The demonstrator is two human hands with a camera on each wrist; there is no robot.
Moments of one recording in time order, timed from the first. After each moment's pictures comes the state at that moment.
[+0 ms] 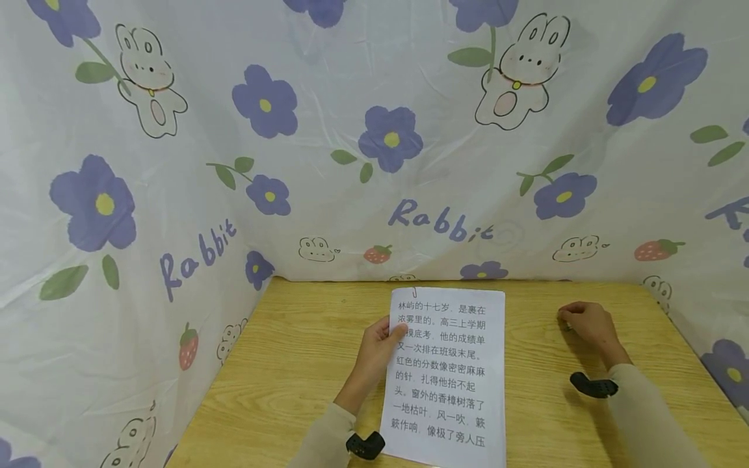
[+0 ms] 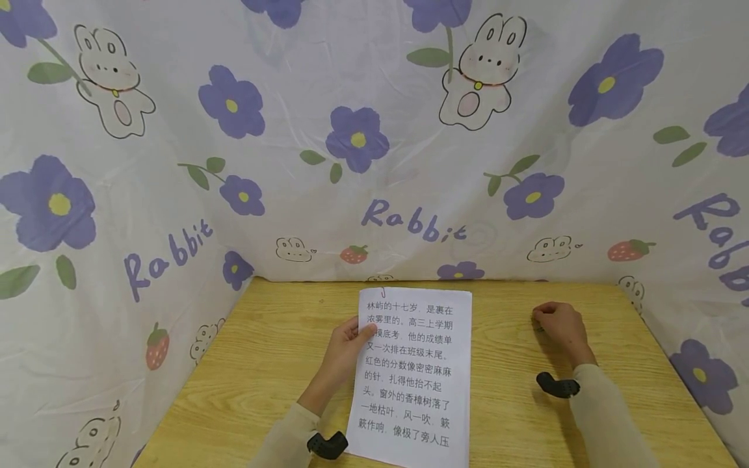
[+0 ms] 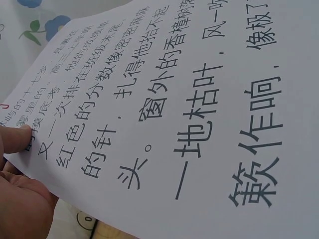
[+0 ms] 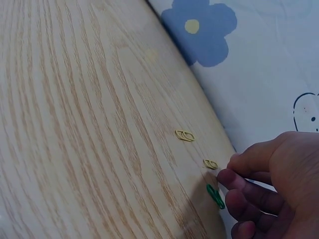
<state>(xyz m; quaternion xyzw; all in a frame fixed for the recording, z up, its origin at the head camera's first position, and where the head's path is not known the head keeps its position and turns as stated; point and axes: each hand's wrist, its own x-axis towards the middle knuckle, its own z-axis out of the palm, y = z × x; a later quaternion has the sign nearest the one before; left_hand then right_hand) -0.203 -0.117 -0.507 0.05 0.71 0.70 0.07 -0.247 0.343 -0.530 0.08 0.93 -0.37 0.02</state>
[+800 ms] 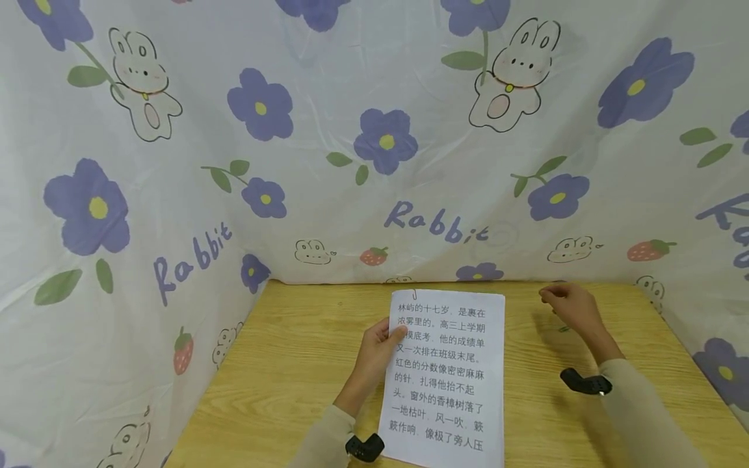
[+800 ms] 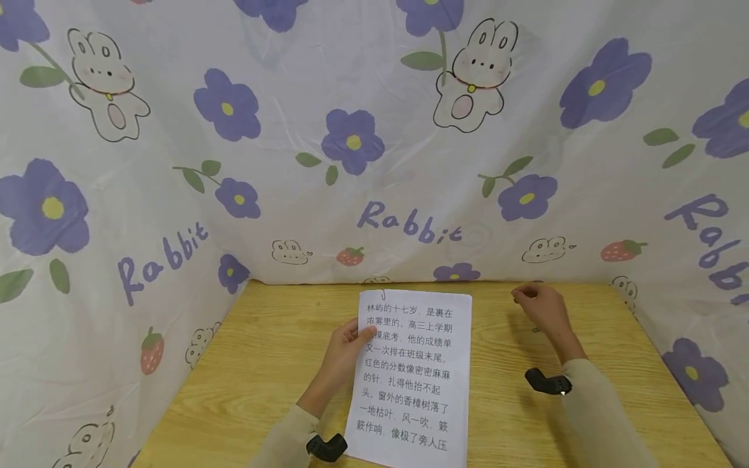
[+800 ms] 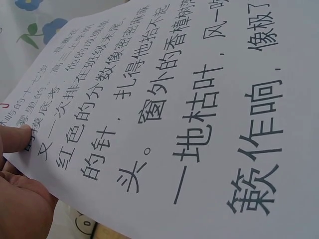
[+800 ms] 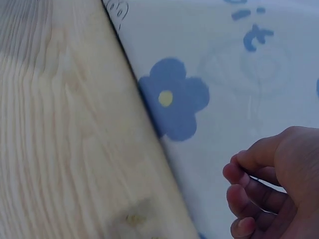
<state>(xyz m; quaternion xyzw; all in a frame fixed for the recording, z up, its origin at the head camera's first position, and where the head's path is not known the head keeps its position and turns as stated) -0.205 -0.113 -0.509 0.05 0.71 0.70 0.08 -0.250 0.308 -0.489 0.01 0.92 -0.38 -0.06</state>
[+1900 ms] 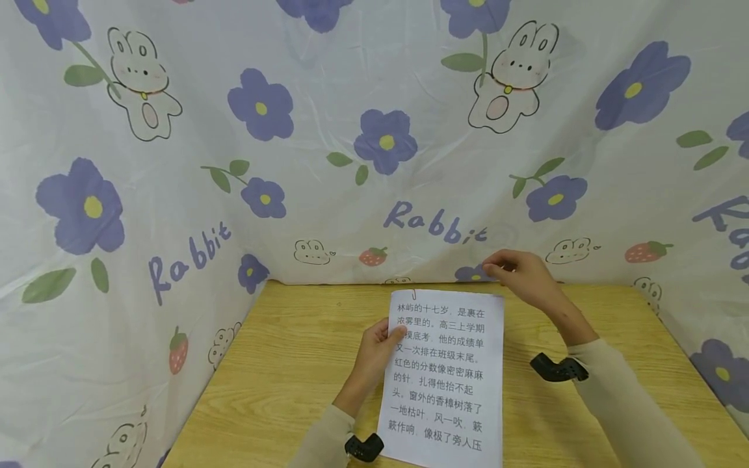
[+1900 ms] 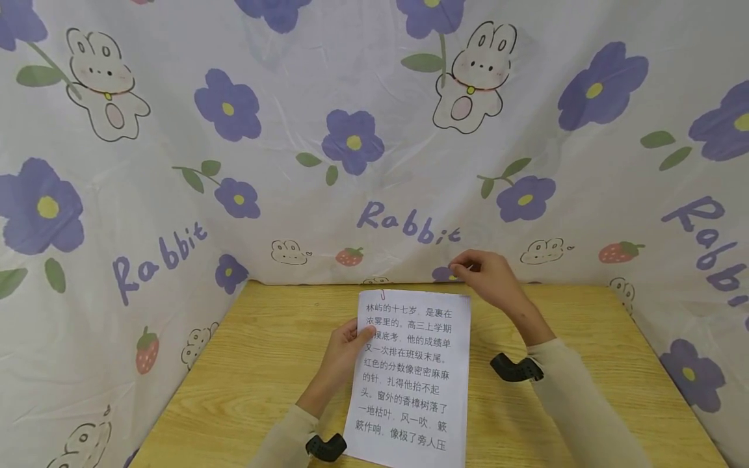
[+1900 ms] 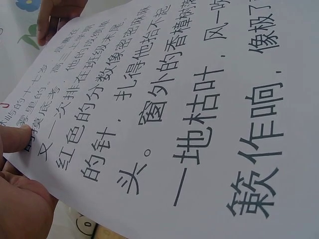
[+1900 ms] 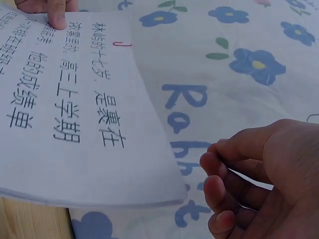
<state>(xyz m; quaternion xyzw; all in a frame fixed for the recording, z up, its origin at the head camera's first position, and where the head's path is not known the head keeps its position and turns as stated) -0.205 -0.112 -0.509 0.06 0.71 0.70 0.08 -0.246 0.212 -0.383 -0.14 0.90 -0.40 -0.07</state>
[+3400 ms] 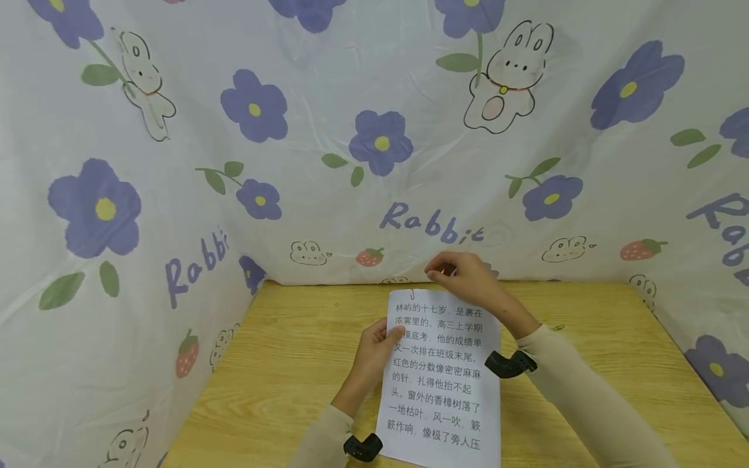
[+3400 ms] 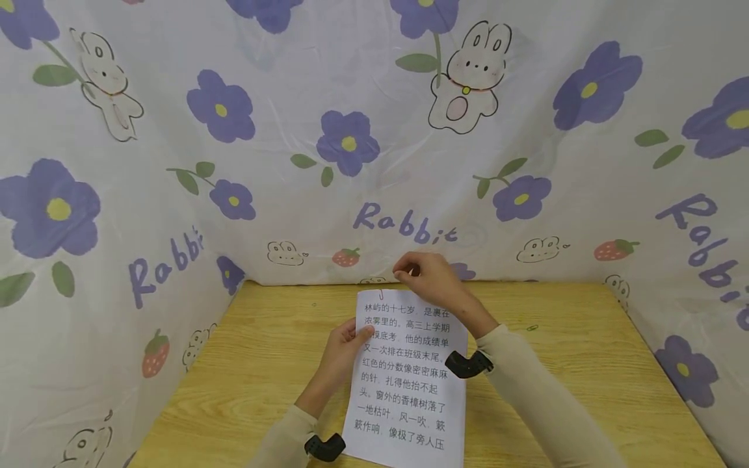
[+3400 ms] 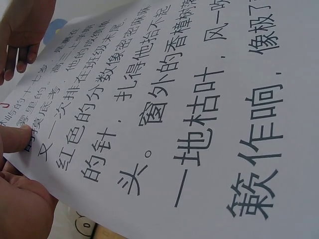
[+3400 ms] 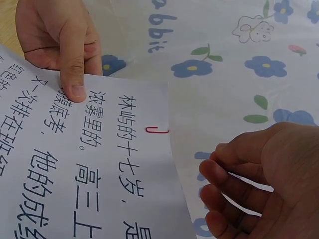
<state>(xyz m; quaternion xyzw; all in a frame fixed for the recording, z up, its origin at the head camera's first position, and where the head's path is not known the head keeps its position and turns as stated) -0.206 -0.110 -0.506 0.05 0.72 0.69 0.08 -0.254 0.125 -0.371 -0.21 0.89 -0.39 -0.06</state>
